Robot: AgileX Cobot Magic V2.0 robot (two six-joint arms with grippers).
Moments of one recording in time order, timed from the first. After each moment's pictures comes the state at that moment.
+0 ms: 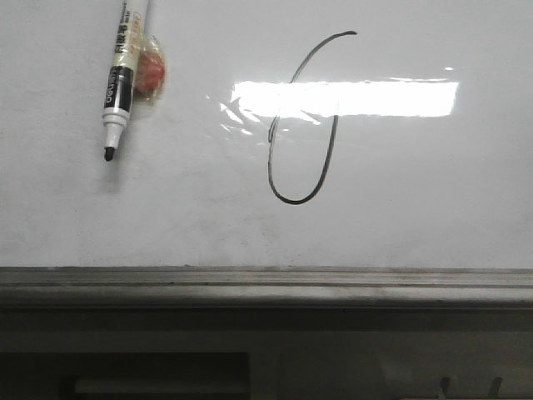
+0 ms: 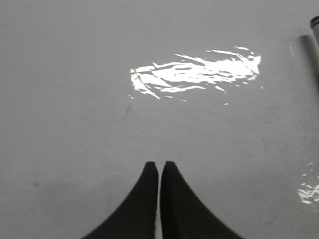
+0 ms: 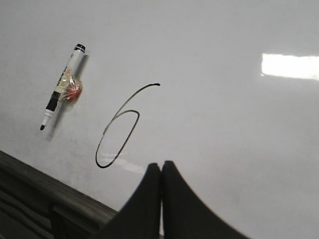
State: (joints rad) left arm -0.19 0.00 -0.01 -0.04 0.07 0.07; right arm 0.21 -0.01 -0.23 0.78 0.44 -0.74
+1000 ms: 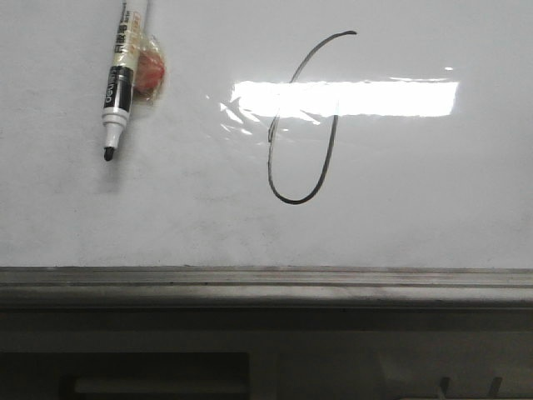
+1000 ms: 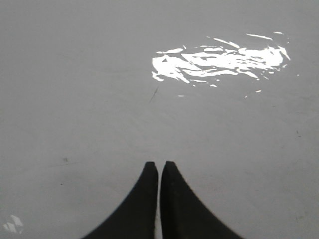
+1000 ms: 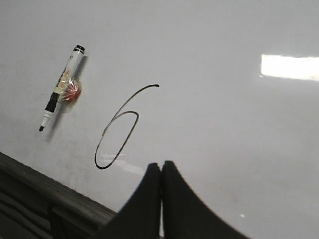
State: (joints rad) left arm -0.09 0.00 -0.01 -0.07 0.10 0.07; right arm 0.21 -0.01 -0.23 0.78 0.44 -0.74
